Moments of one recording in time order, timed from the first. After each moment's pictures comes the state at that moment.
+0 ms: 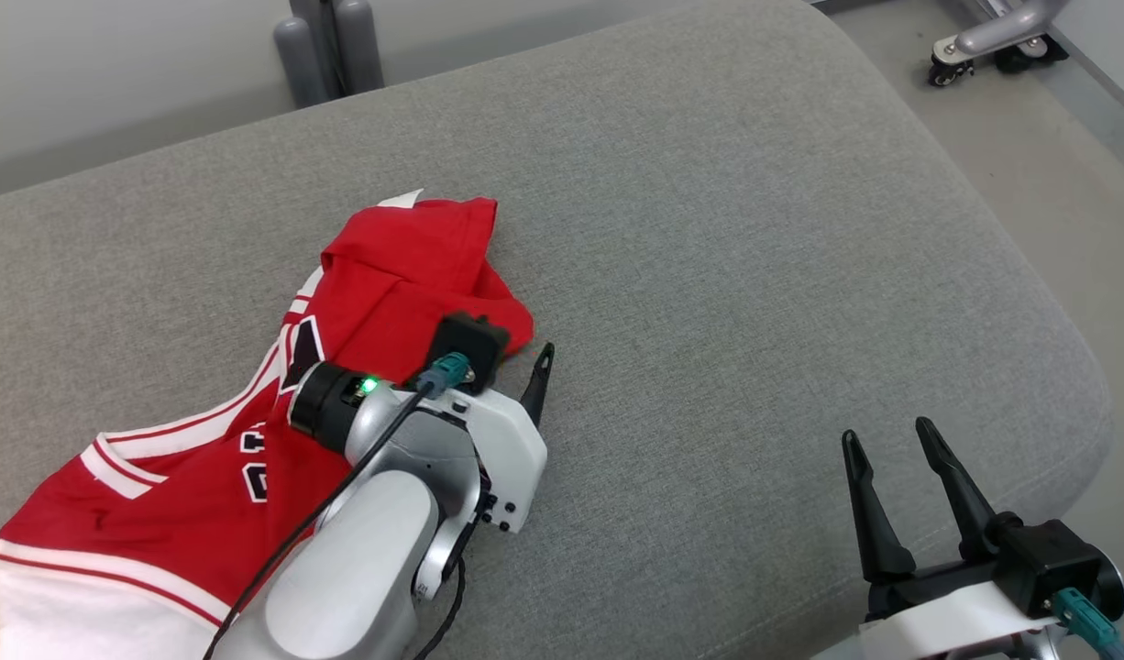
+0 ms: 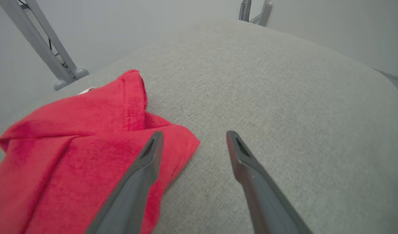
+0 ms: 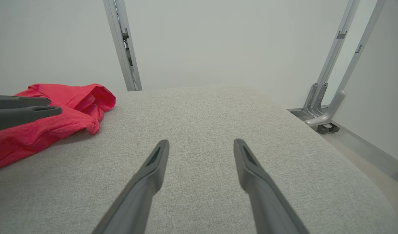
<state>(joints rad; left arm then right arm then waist) -0.52 0.12 -0.59 0.37 -0.33 0.14 0.19 -0.01 -0.05 0.10 0.11 0.14 0.13 -0.26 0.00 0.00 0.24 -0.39</state>
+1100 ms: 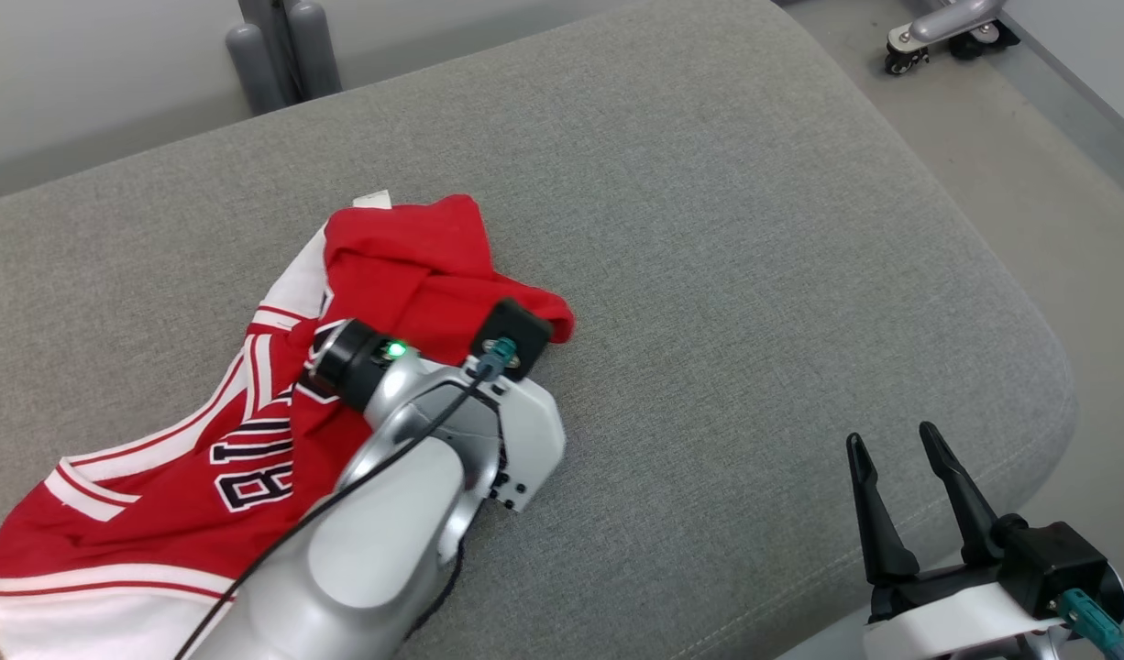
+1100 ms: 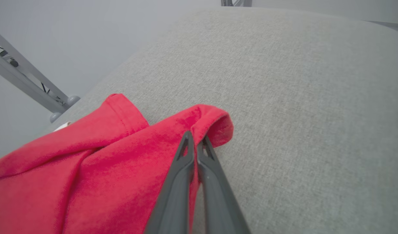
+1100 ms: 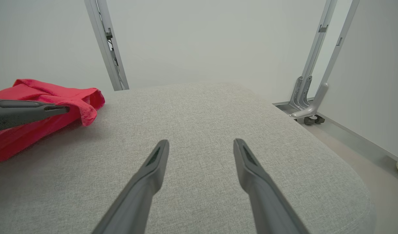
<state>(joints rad) -0.67 0.10 -0.74 0.60 -0.24 0.09 0.16 -0.01 -0.05 0.10 0.12 0.17 0.13 -0.26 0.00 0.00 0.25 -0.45</state>
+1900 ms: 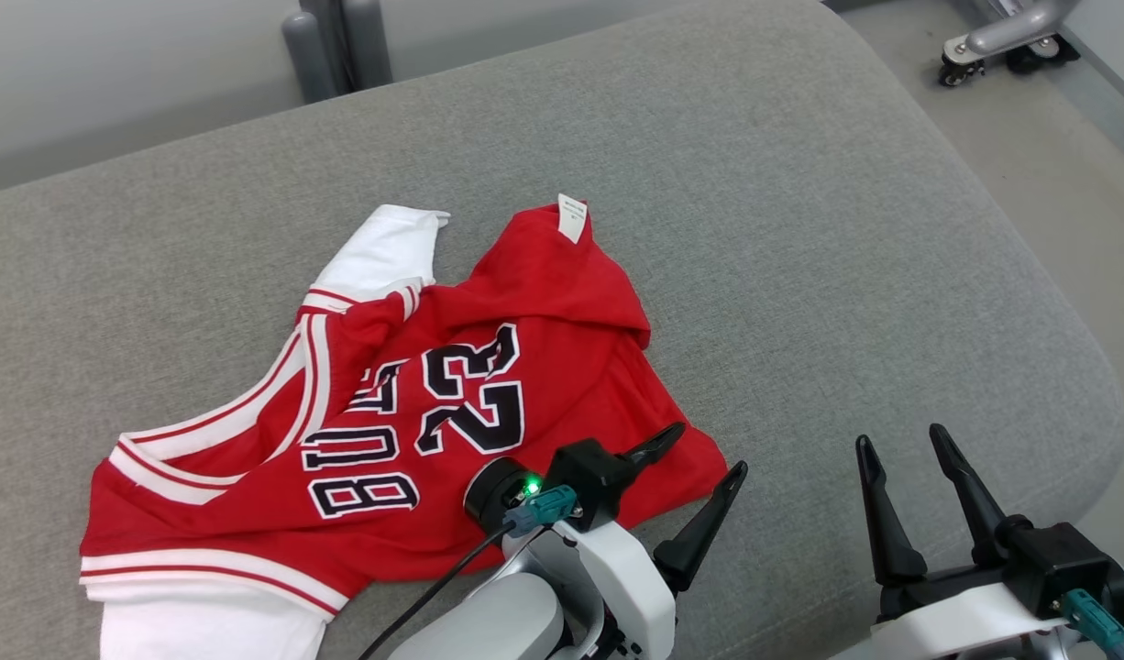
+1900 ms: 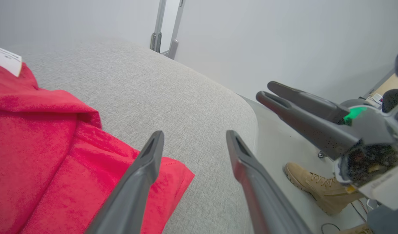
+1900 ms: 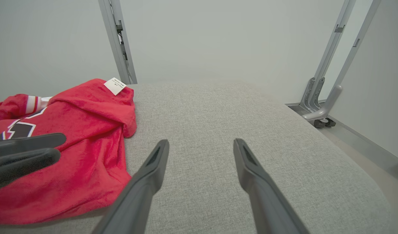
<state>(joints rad) -0.52 0.05 -1.02 0.43 -0.68 0.03 -0.15 -0.01 -0.05 0.08 0.14 0.14 0.13 -0.26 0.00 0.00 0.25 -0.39</state>
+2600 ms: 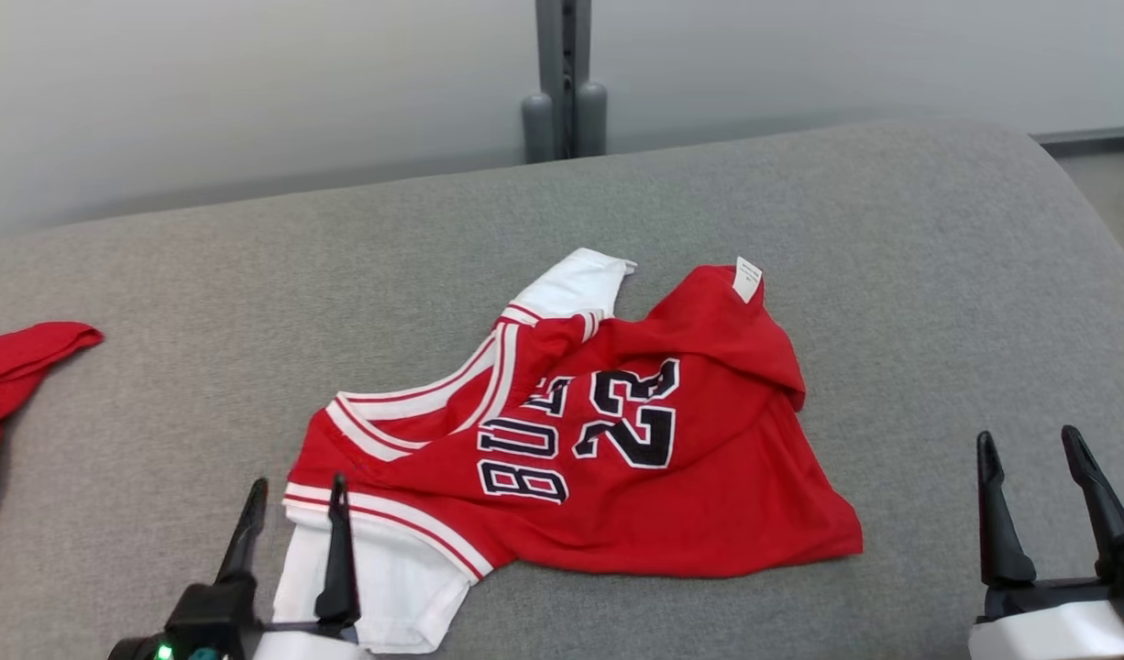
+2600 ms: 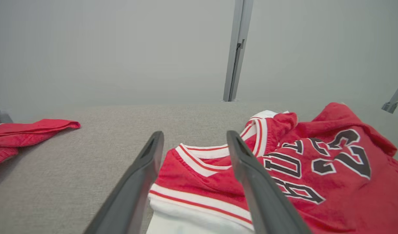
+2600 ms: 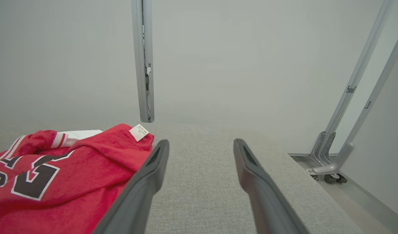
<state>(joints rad) 0.00 0.21 -0.36 0.07 -0.37 0.31 -0.26 0.05 -0.05 -0.11 0.04 0.02 0.13 -0.26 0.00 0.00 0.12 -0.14</state>
